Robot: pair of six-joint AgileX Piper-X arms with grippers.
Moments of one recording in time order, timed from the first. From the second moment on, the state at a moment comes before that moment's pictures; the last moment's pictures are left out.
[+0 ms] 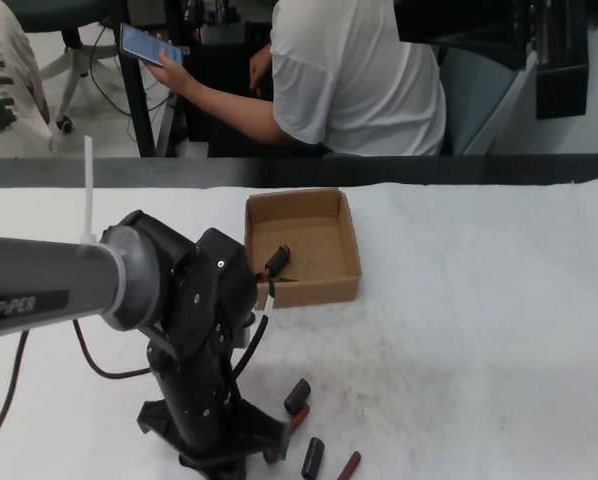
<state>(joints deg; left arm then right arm) -33.4 97.4 -51.8 48.8 10.0 -12.8 25.4 64.9 -74.4 38.6 -38.9 -26.8</state>
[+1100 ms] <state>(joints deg) -38.3 91.3 -51.5 47.3 -7.6 32.1 25.4 64.9 -74.4 38.6 -39.0 -26.8</state>
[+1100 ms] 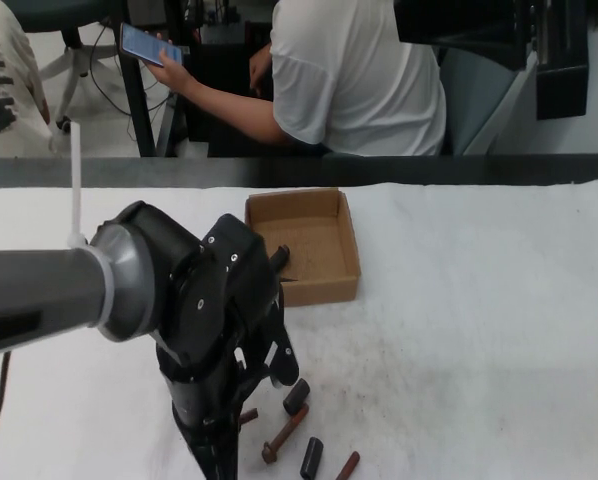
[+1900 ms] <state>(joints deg) -38.3 91.3 -50.9 50.2 -4.3 31.3 25.4 64.9 -74.4 38.6 -39.0 -26.7</state>
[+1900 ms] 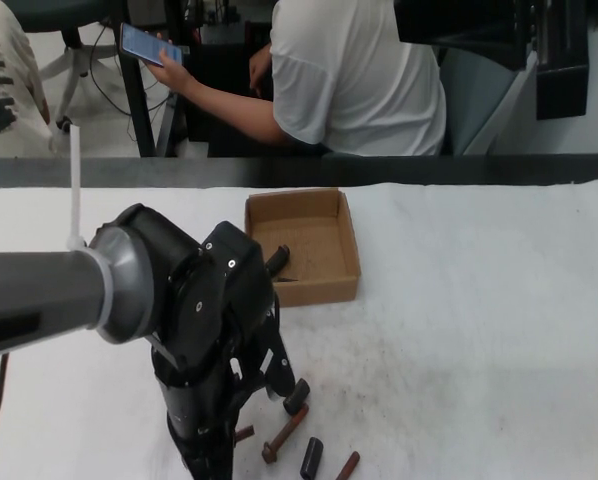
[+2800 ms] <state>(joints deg) -35.7 83.8 -53.0 48.2 2.0 -5.0 25.4 64.9 -74.4 38.6 -39.0 -26.7</state>
